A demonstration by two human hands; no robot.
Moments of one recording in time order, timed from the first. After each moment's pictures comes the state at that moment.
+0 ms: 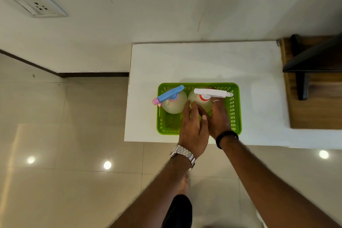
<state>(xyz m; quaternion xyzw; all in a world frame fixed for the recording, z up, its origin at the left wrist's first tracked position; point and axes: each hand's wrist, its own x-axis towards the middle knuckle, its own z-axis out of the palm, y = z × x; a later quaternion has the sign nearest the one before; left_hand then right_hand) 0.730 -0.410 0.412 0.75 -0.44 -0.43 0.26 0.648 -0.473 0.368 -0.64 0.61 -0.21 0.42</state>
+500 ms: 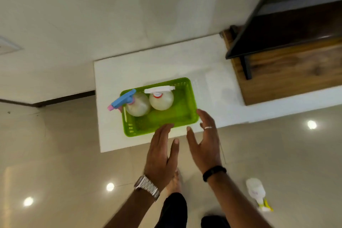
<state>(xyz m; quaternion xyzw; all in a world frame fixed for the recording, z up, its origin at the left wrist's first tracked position) 0.704 -0.331 0.449 0.69 -0.58 -0.36 0.25 0.560 -0.369 0.426 -0.57 0.65 -0.34 0.37</state>
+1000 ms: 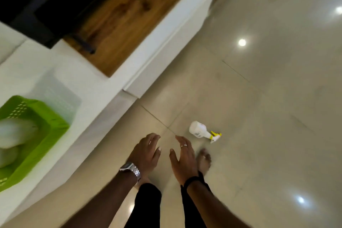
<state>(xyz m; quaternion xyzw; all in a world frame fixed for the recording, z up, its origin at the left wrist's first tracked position) 0.459 -0.255 0.339 0.36 -0.85 -0.34 -0.19 0.343 -0.134 0.335 -0.25 0.85 -0.24 0.40</state>
